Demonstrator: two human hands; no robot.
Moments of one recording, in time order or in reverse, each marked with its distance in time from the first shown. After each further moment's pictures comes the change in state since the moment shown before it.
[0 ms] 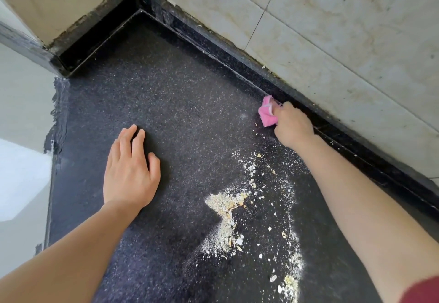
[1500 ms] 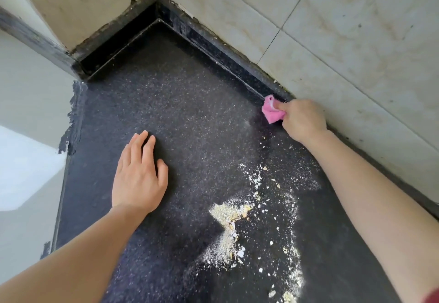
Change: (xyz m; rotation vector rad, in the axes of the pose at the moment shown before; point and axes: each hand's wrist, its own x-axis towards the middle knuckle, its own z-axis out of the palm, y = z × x) left_hand 0.001 -0.001 0.000 0.035 0.010 0.006; right_hand 0.026 -0.008 -0.041 -0.165 0.095 -0.091
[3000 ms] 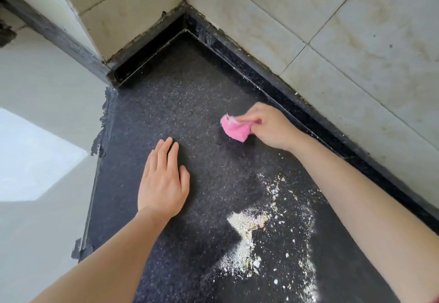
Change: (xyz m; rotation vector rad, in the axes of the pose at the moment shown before) left_hand -0.002 -0.001 -0.002 0.007 -0.029 0.019; right_hand -0.001 -0.094 -0.041 0.733 -0.205 -0.309
